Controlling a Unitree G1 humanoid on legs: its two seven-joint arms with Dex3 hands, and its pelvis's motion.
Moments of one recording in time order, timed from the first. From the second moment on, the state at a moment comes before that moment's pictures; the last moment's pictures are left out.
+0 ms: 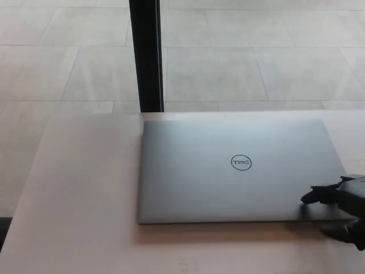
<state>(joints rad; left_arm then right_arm) -0.12 0.57 0.76 1.26 -0.35 0.02 0.00 -0.41 -0.88 0.49 0.36 -0.49 -0.22 0.24</state>
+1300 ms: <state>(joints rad) -0.13 0.58 0.73 1.26 -0.37 0.02 0.01 -0.33 -0.84 -0.04 0.35 -0.27 -0.20 0.35</state>
